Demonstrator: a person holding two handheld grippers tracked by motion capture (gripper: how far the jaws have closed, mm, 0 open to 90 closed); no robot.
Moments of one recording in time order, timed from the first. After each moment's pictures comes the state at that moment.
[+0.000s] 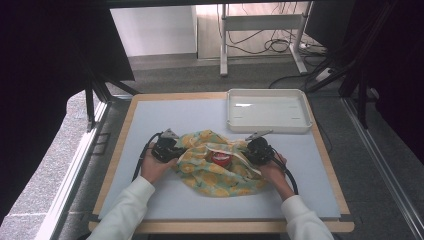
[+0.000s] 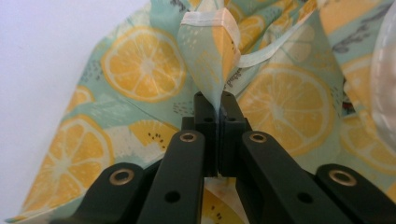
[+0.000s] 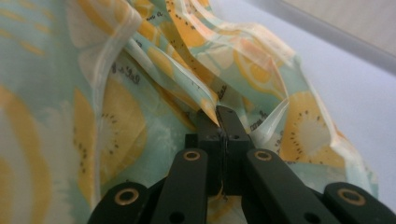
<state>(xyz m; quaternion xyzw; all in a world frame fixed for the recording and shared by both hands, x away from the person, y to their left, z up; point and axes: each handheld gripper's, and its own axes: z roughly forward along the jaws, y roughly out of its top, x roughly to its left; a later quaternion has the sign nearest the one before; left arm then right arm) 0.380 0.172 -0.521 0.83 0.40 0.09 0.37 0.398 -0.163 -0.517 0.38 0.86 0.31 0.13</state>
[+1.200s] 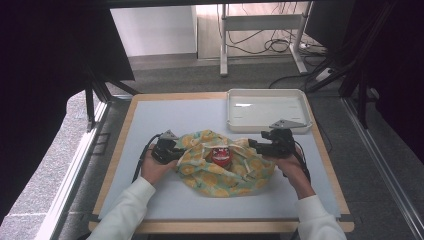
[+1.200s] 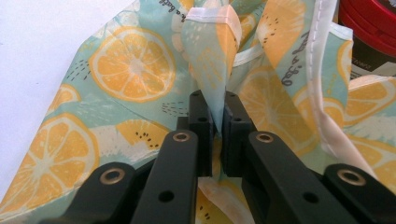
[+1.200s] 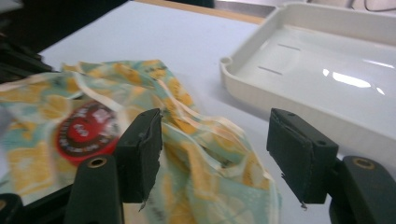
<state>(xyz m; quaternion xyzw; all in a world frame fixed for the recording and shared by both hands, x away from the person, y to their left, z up) 0.376 0.173 -0.521 0.82 0.40 0.08 0.39 0.378 -0.204 -0.445 0.39 0.79 0.45 0.16</state>
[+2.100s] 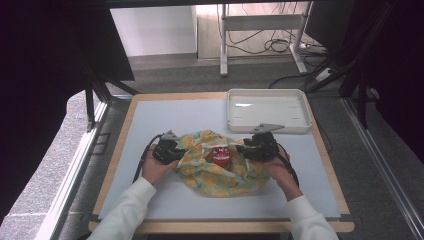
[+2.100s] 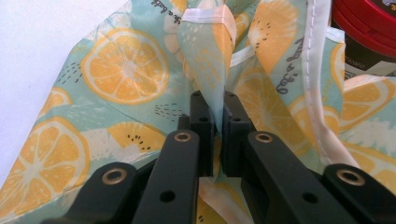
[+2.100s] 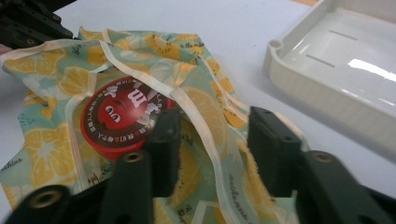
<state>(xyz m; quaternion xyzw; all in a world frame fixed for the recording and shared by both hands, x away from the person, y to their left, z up) 0.375 0.170 -0.521 0.83 0.39 0.08 0.39 0.376 -0.162 -0.459 0.36 0.83 0.41 0.14</state>
